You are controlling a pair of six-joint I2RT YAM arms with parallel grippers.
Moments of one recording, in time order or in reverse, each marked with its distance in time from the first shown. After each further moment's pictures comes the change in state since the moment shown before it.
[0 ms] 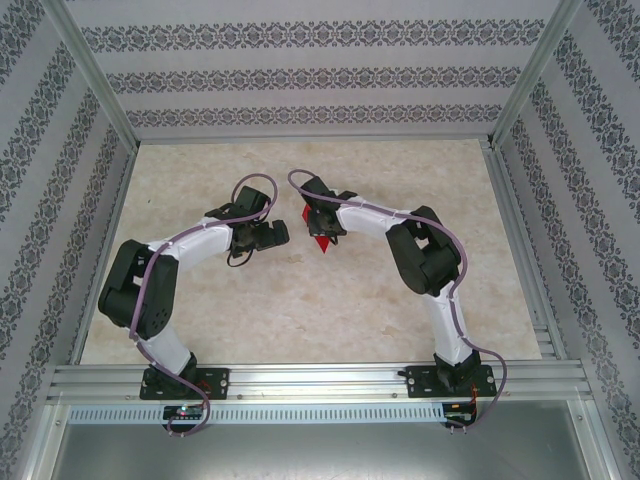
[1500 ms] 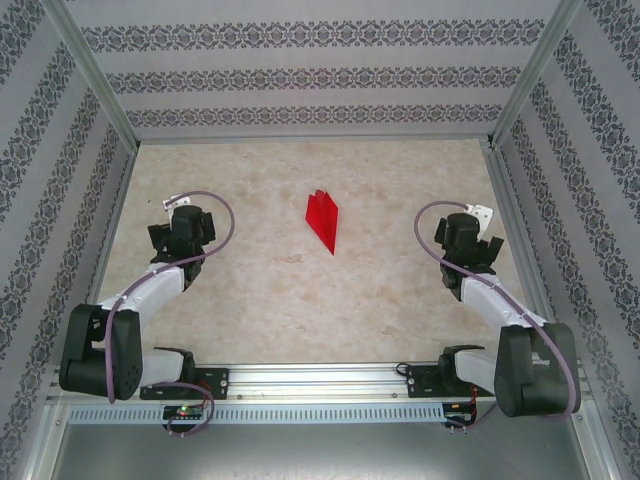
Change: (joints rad) left arm 0.300 -0.386 -0.469 0.622 -0.536 0.533; right arm -0.611 -0.990 -1.101 0.685 0.377 -0.419
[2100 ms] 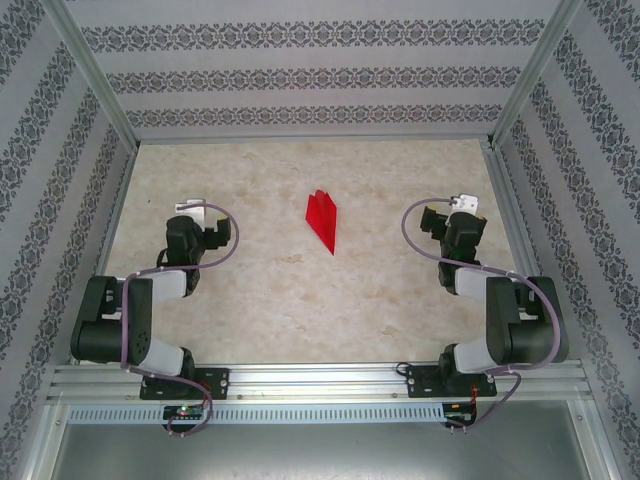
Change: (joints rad) left arm 0.079 0.176 -0.123 0.444 0.456 0.122; right arm -0.052 0.254 -0.034 0.507 -0.318 -0.108
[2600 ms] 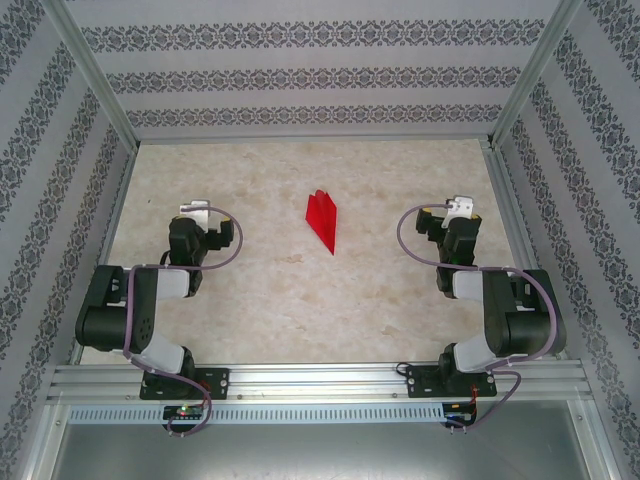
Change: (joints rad) left arm -0.009 0.075 -0.024 0.131 0.020 0.032; right arm 0.003 0.048 -0.047 0.165 -0.069 -0.028
